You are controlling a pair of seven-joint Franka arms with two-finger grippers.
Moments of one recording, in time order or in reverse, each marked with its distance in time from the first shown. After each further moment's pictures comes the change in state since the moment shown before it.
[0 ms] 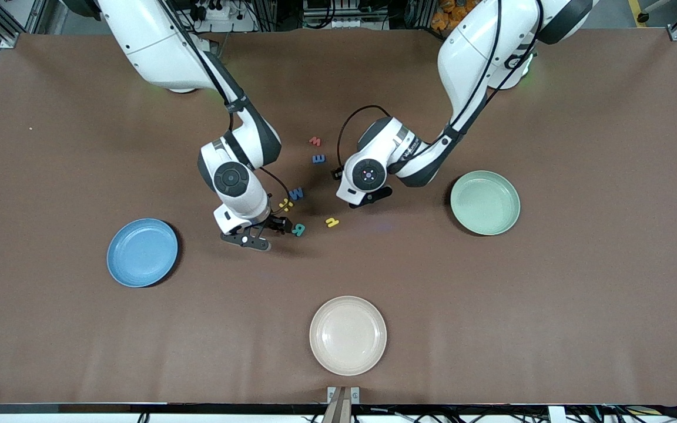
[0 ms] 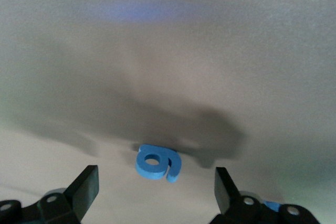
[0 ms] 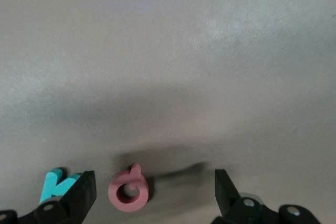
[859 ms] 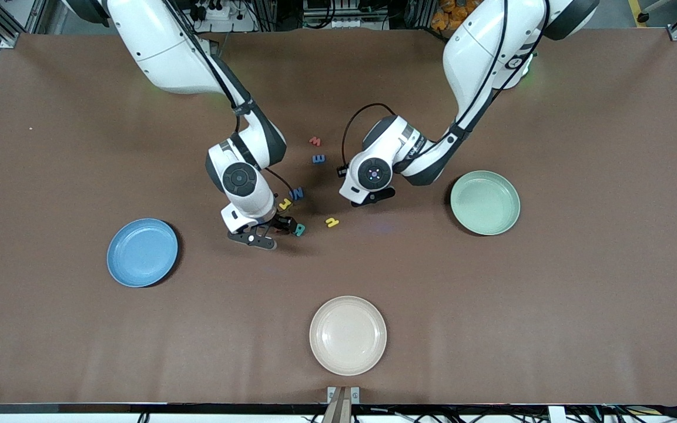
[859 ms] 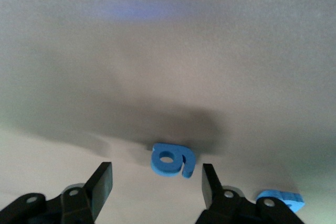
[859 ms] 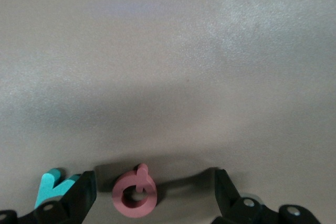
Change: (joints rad) left arm 0.019 -0.023 -0.009 -0.034 0.000 0.001 0.079; right arm 0.015 0.026 0.000 0.000 0.000 0.032 0.021
